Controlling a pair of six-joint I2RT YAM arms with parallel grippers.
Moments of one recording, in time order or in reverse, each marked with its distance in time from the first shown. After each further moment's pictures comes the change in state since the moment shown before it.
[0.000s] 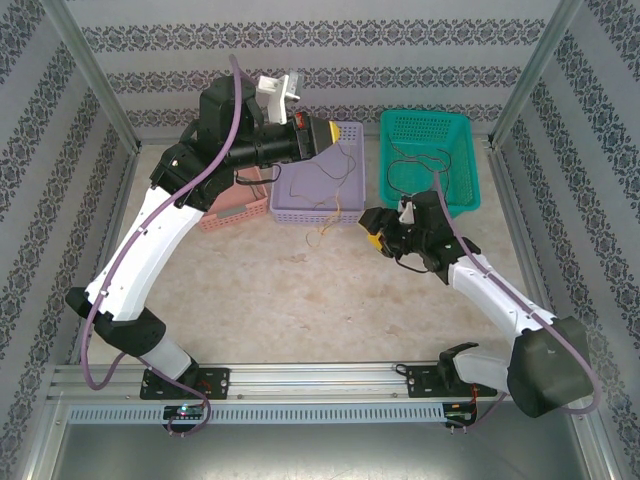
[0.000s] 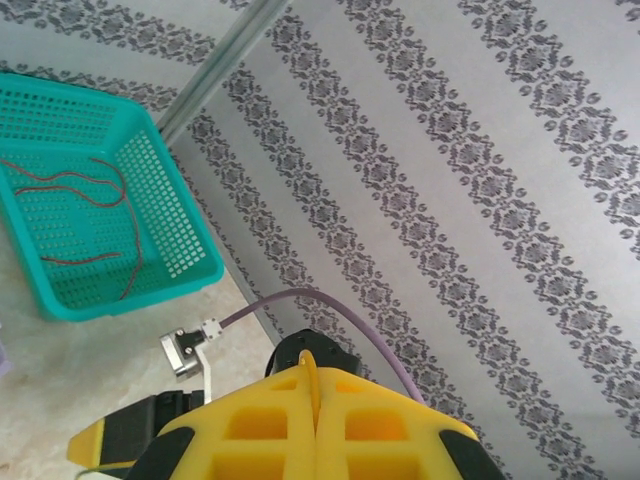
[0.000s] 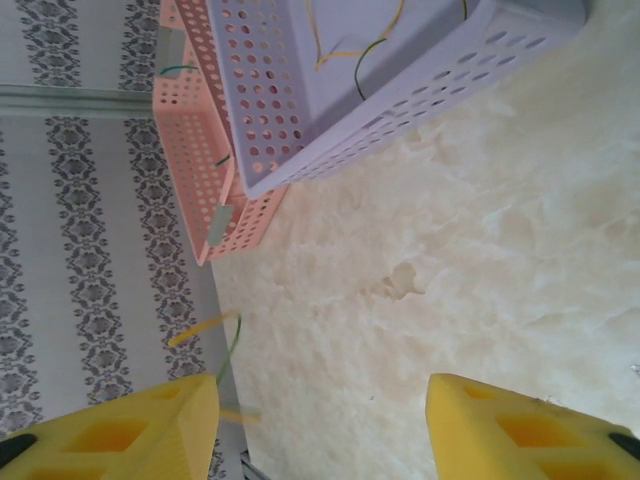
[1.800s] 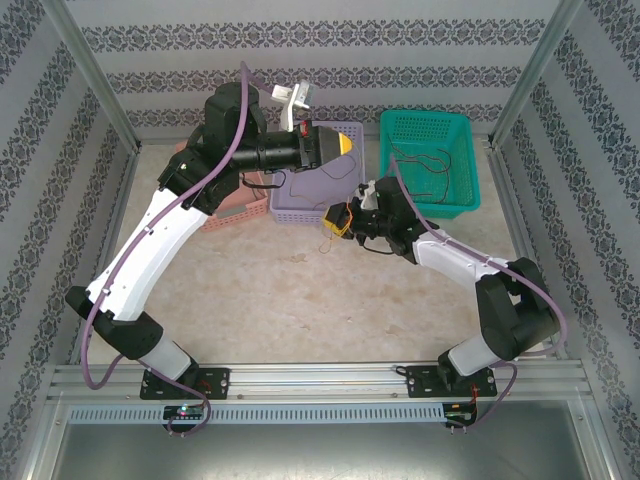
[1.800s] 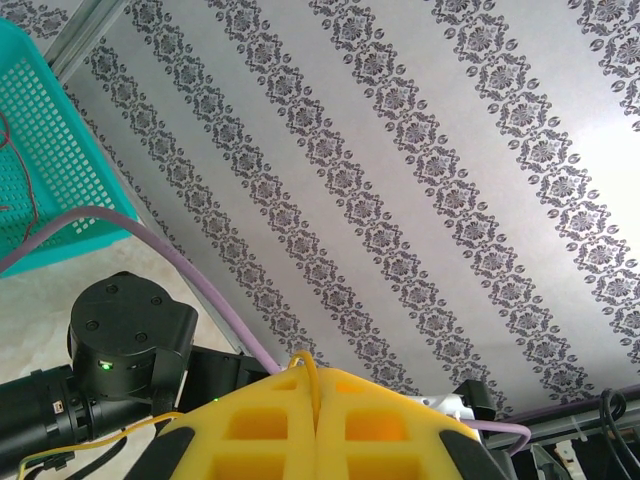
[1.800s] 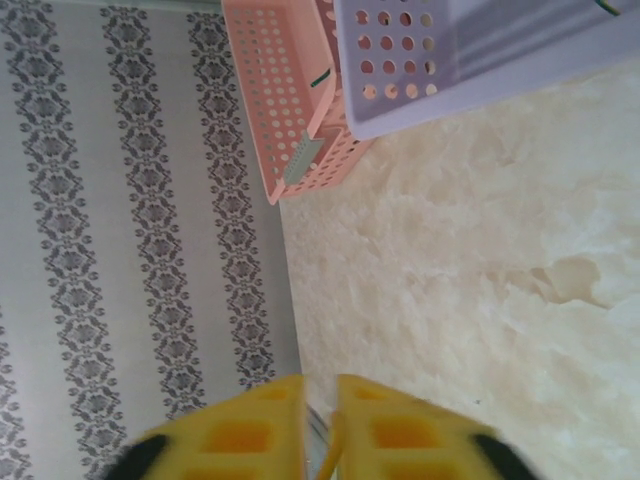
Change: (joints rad) left arm 0.000 -0.023 -0.105 0.118 0.190 -0.083; right arm 0.135 0.324 0.145 0.279 -0.140 0.076
